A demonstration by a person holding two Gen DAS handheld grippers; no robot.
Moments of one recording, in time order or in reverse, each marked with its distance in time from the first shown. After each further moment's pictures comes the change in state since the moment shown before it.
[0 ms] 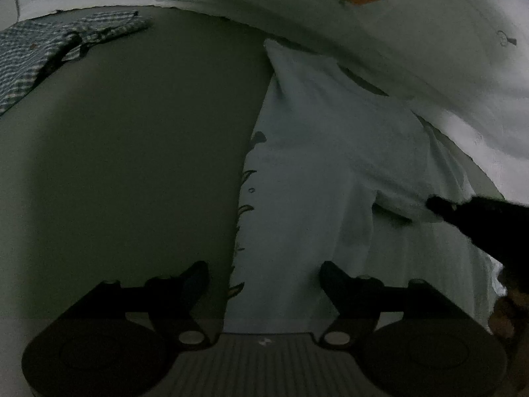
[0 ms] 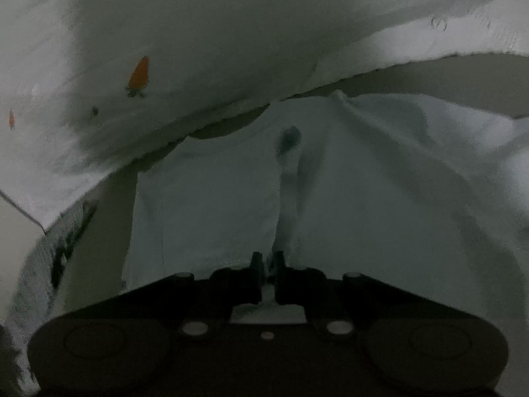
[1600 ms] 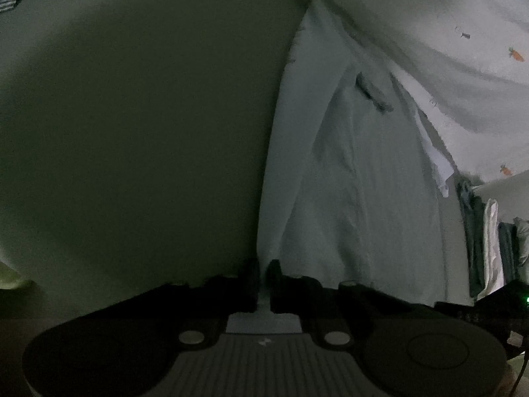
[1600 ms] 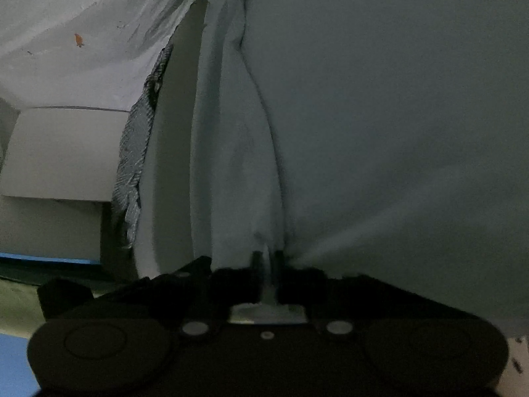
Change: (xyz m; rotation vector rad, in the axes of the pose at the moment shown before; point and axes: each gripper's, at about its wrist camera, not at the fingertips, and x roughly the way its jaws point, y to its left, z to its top) left arm -0.125 0.083 -0.206 -0.184 0.084 -0.194; right arm -0.155 -0.008 -0.250 0.333 0.454 0.441
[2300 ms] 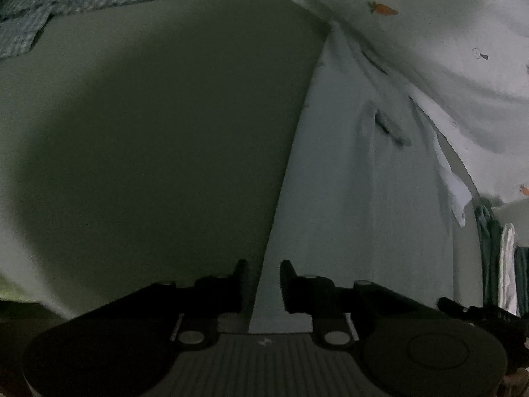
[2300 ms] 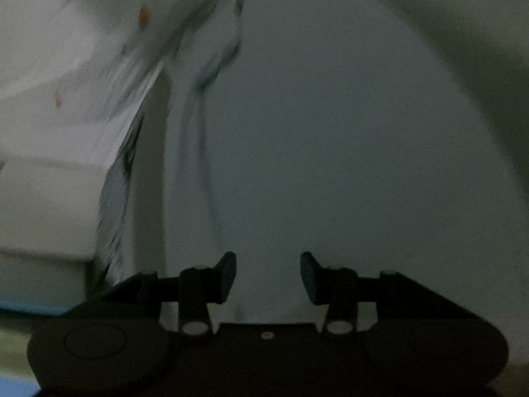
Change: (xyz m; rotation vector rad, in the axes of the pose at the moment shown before) left arm -0.016 -0.013 0.046 0.008 -0.042 0.123; right arm -0.078 -0.025 0.069 0.026 -0.232 -0.208
